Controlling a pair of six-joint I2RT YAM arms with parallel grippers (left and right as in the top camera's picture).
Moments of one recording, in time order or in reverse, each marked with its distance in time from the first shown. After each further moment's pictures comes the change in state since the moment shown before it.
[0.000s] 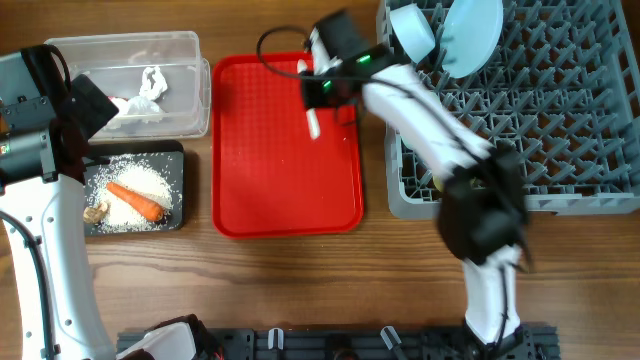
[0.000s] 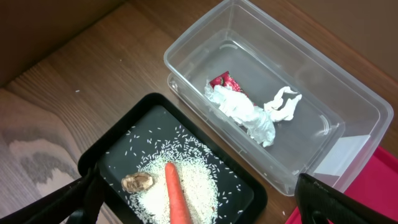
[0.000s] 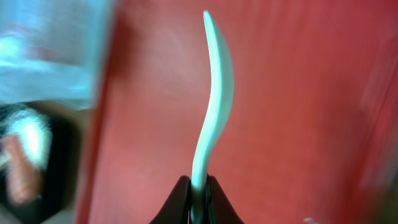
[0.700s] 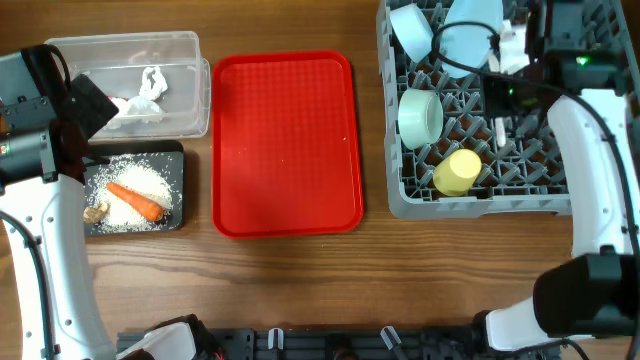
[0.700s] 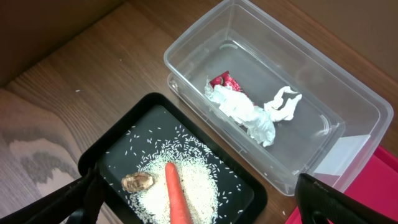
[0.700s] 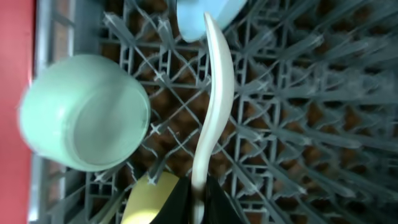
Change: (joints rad) left arm 0.000 0.000 0.000 0.000 0.000 0.000; right arm -0.519 -0.444 -0.302 -0.283 0.299 -0.446
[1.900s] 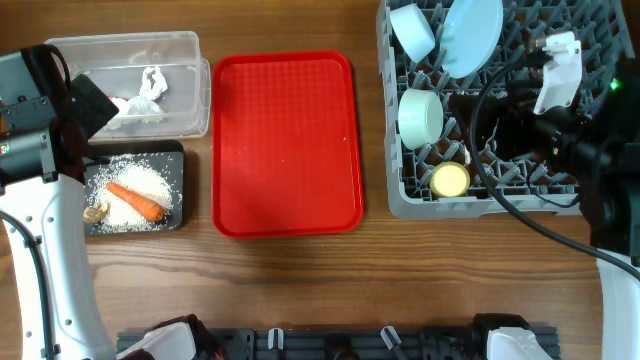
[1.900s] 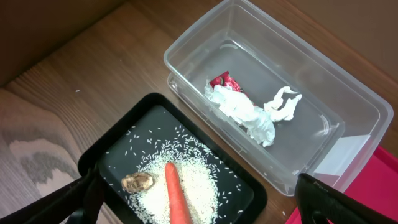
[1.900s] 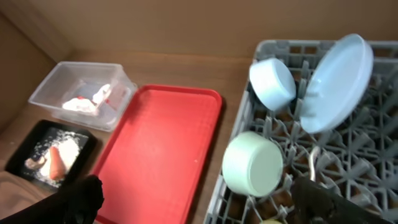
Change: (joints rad) left arm 0.000 0.000 0.000 0.000 0.000 0.000; right arm -0.002 -0.539 -0.128 0.115 -0.470 0.126
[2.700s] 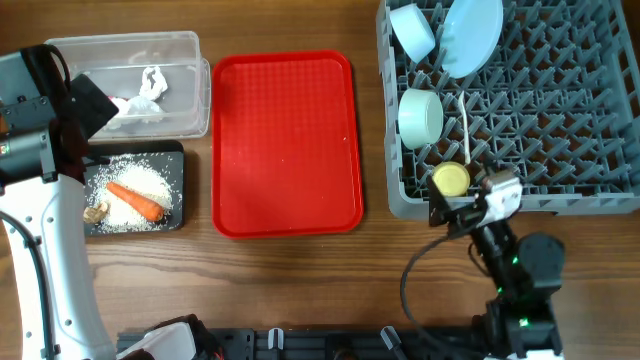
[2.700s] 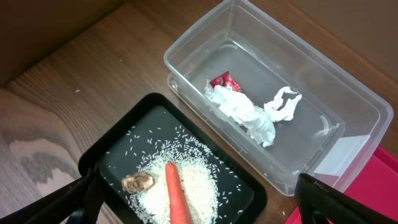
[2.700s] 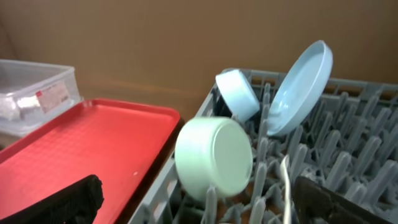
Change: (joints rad) left arm 0.000 0.000 0.000 0.000 0.000 0.000; right arm 0.087 -0.761 -1.339 1.114 0.203 0.005
